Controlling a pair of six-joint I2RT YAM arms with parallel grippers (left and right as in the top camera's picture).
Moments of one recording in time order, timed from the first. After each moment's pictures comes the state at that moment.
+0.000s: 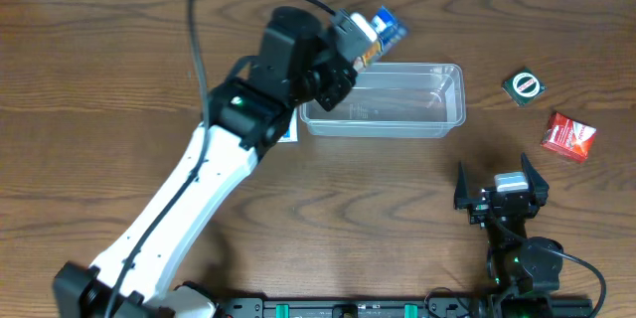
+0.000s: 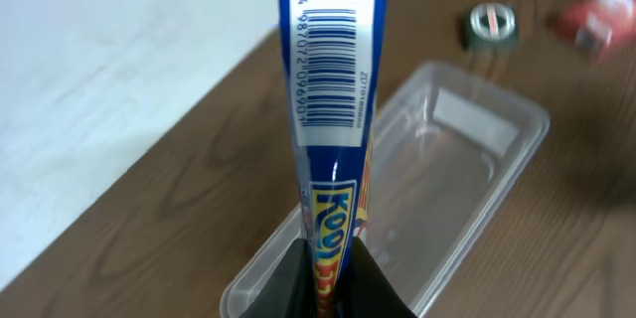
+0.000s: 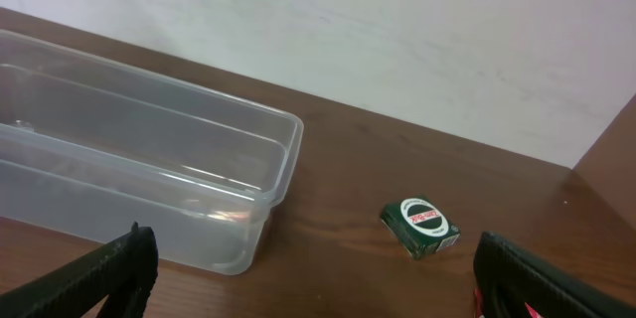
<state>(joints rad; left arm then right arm) -0.54 1.52 1.41 -0.48 0.18 0.35 0.04 0.01 0.01 -0.07 -0.01 -0.22</state>
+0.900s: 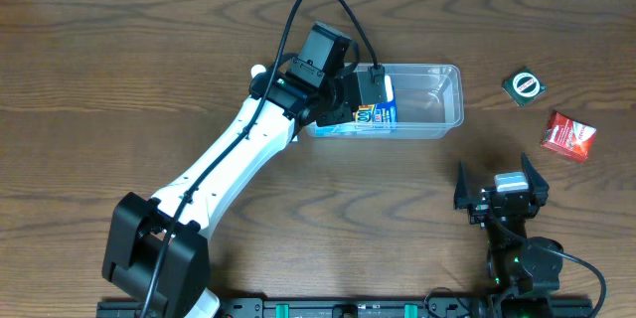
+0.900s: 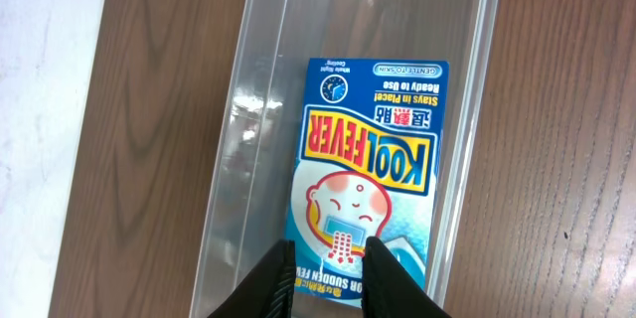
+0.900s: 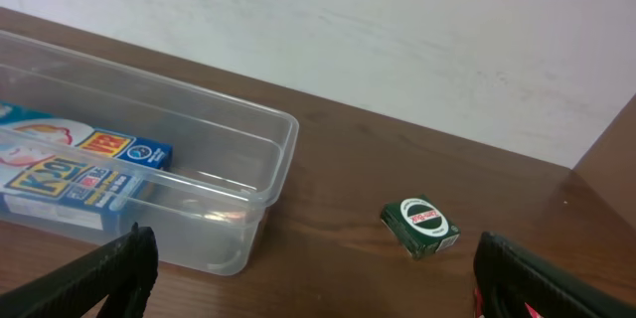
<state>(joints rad) -0.56 1.73 1.41 -0.60 0.19 0.88 0.04 0.01 0.01 -0.07 -0.01 -0.22</state>
